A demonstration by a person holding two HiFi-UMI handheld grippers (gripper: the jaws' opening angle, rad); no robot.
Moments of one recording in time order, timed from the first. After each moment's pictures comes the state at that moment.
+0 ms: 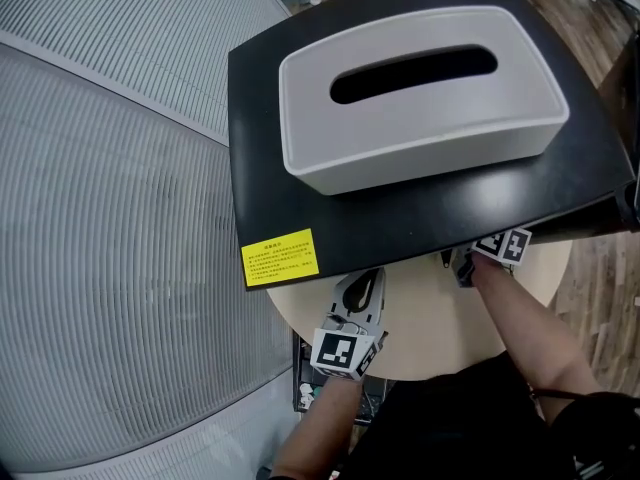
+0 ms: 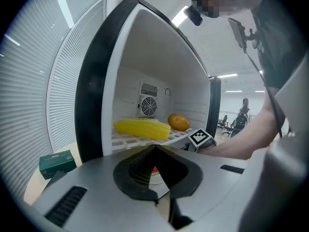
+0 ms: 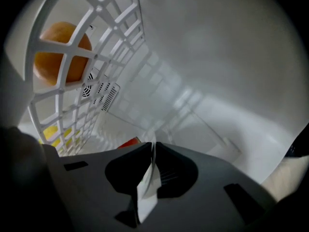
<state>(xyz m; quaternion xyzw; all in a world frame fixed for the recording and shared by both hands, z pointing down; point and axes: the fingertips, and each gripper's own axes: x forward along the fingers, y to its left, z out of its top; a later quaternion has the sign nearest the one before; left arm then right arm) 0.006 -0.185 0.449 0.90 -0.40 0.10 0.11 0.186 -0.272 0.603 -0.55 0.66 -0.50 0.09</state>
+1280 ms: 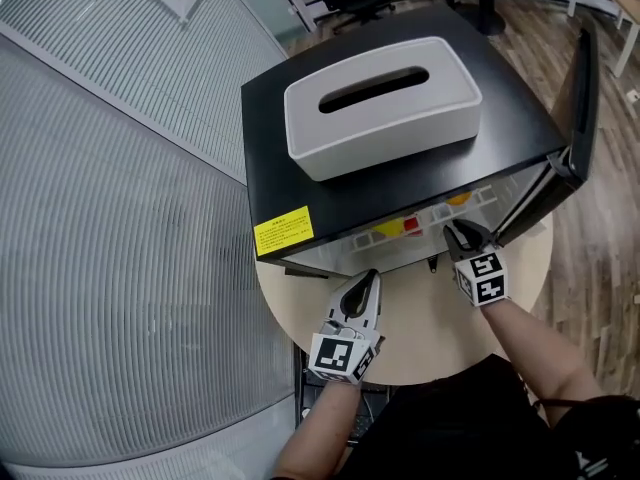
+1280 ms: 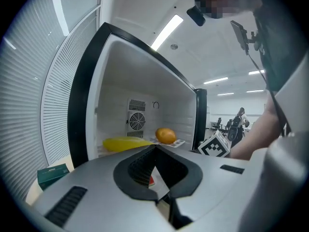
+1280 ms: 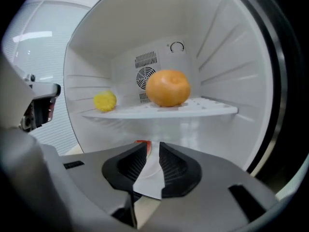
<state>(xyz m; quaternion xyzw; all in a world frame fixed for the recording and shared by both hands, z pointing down) 0.020 -0.153 0.401 0.92 -0.38 0.07 0.07 0.194 -0.208 0.538 -0.59 0.77 -0.17 -0.14</state>
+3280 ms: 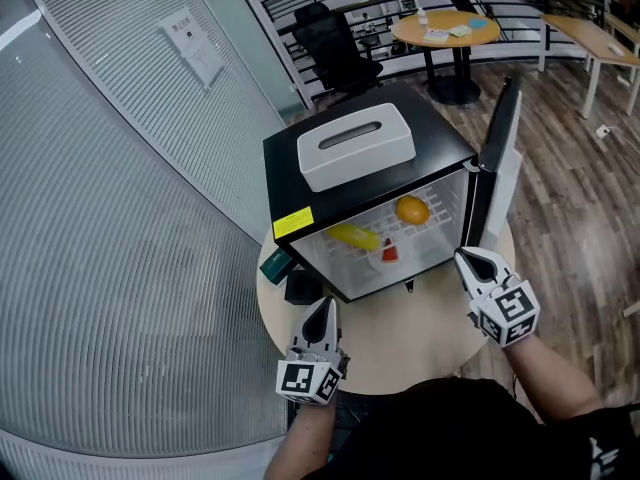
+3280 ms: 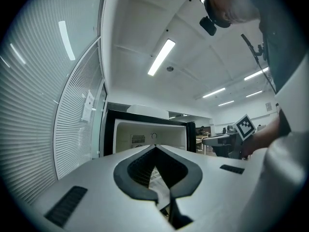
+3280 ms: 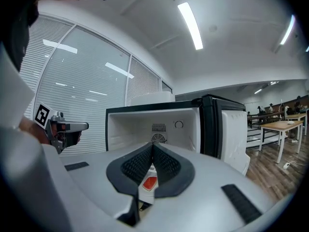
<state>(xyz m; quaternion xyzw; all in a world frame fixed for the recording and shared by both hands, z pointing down) -0.031 -0.058 0.261 0.91 -0.41 -0.02 0.00 0.221 -0.044 0.294 -0.59 0.80 -0.03 -0.02</state>
